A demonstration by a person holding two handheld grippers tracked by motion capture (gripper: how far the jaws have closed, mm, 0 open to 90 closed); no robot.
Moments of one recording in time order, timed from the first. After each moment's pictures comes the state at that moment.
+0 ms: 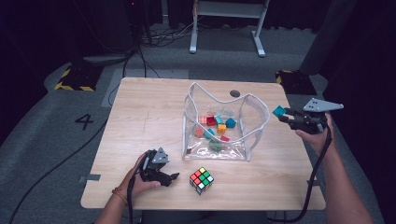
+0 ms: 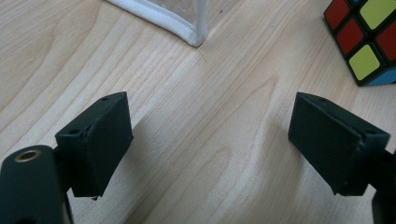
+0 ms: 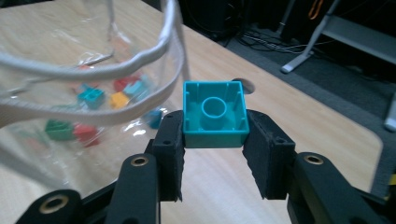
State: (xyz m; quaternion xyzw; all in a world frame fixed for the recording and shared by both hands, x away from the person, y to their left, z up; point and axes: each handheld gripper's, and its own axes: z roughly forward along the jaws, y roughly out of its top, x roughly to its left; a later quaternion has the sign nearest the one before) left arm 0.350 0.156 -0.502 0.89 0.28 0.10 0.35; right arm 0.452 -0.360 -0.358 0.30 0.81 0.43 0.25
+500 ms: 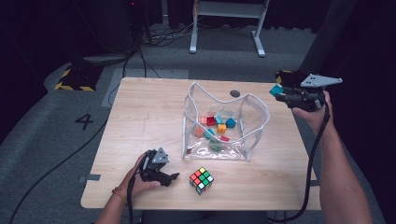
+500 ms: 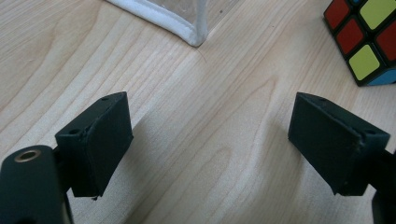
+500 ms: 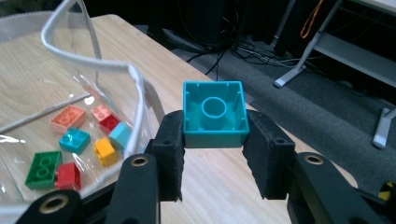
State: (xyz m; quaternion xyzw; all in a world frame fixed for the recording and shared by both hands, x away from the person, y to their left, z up) left arm 0.350 0.156 -0.502 0.89 0.28 0.10 0.35; right arm 0.487 -0.337 -0.306 0.29 0.81 0.44 0.26
